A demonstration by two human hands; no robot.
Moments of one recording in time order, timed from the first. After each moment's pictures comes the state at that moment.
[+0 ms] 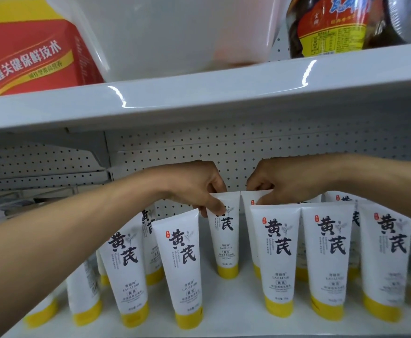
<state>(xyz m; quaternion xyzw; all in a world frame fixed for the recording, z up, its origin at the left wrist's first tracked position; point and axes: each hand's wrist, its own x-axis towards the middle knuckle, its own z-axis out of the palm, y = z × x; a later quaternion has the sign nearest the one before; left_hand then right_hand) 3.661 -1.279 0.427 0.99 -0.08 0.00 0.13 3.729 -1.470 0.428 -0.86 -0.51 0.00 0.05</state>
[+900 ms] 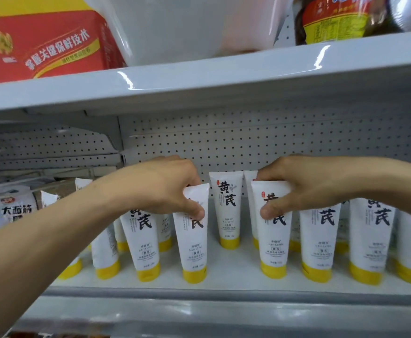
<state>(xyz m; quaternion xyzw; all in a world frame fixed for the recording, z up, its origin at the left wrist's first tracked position) 3.566 -1.295 0.419 0.99 0.04 0.07 -0.09 3.682 -1.502 0.411 -0.87 -0.49 -0.01 0.08</state>
